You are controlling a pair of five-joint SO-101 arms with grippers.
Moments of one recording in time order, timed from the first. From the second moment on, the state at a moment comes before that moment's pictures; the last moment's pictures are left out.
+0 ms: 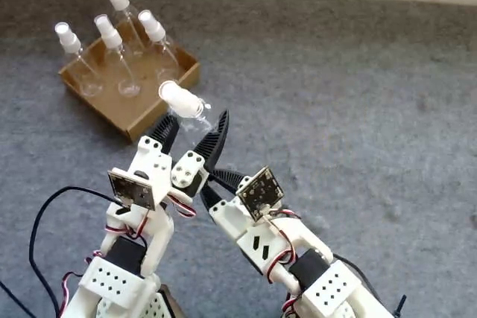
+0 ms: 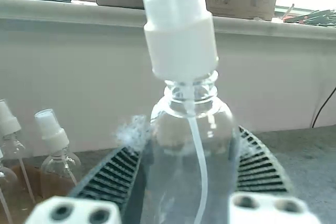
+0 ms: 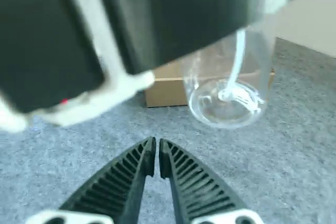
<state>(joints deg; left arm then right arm) 17.9 -85.7 96.1 -14.1 8.2 -44.0 -81.1 96.0 6.8 3.1</state>
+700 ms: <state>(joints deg) 25.1 -85.9 96.1 -5.9 8.1 -34.8 -81.1 96.0 6.9 3.3</state>
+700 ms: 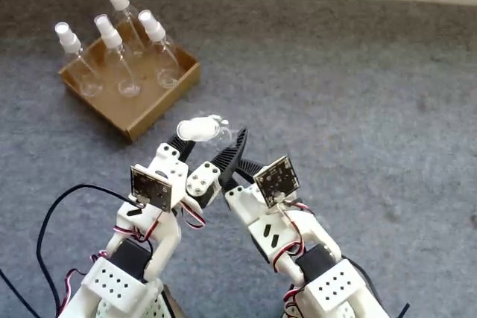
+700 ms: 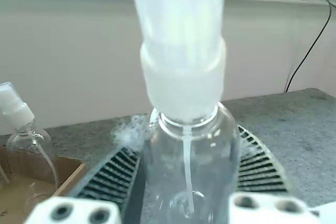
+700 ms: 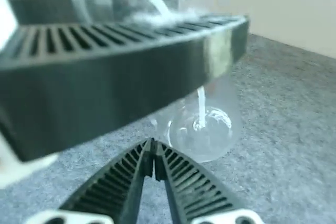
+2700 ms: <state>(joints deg) -10.8 -17.5 62.3 -26.1 0.2 -34.2 -81.1 96.0 14.4 3.2</state>
